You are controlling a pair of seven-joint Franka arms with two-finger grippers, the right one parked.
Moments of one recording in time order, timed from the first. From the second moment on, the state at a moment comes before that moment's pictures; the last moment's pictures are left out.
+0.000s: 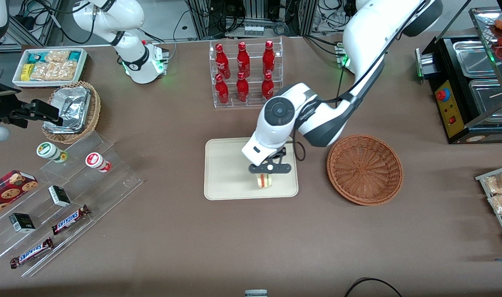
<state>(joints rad) -0.33 0.69 -0.53 -1.43 0.26 2.10 -0.86</state>
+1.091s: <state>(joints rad) -0.39 0.85 -0.53 -1.42 0.34 2.19 -0.86</state>
